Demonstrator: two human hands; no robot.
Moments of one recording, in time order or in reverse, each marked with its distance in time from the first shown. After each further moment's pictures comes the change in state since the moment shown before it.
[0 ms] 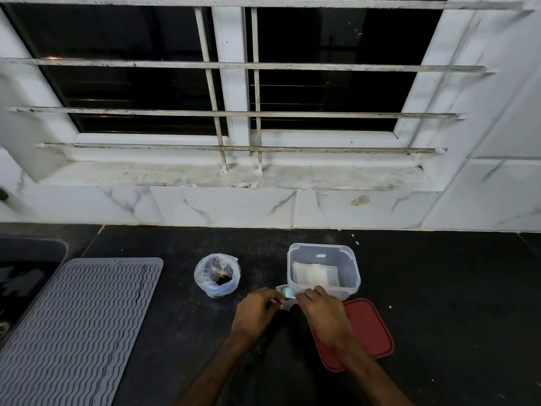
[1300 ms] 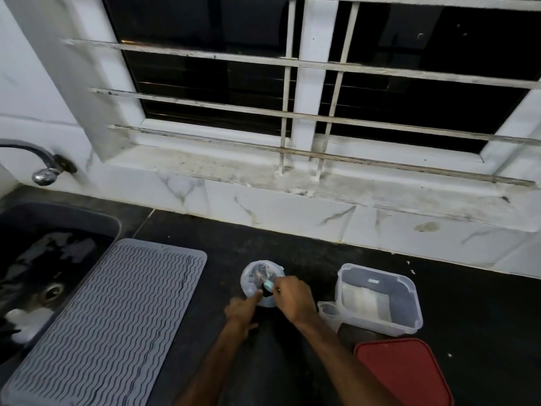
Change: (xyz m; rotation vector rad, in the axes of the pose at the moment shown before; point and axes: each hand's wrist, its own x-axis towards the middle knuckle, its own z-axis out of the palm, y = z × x) left_hand 0.008 -0.092 -0.063 -0.957 0.313 -1.109; right_hand 0.145 -0.118 0.037 0.252 -0.176 0.086
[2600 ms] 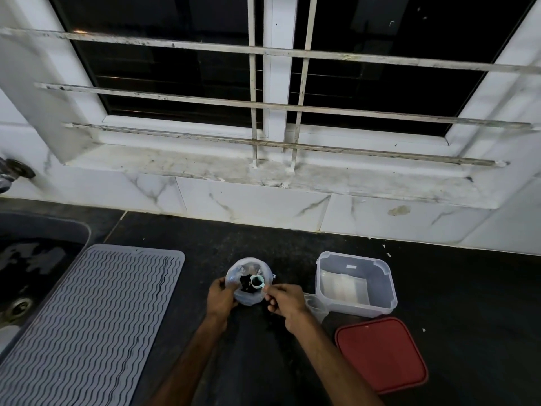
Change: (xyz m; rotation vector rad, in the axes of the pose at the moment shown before) left_hand 0.015 0.000 0.002 -0.044 -0.069 0.291; right_hand -0.027 0.018 0.004 1.337 -0.023 0.731
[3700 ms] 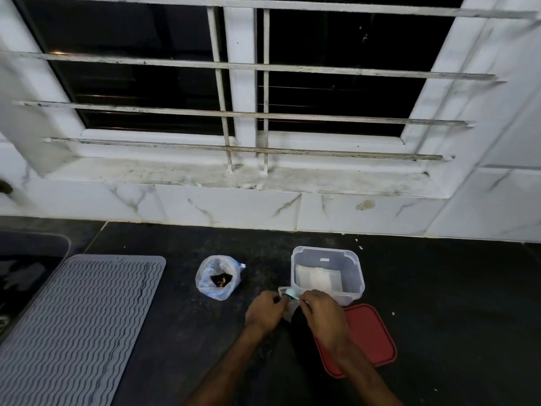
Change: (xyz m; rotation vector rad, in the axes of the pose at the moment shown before) left_hand -0.093 -0.013 0.104 0.903 -0.307 0.295; right_hand -0.045 0.024 -0.138 -1.193 0.220 -0.790
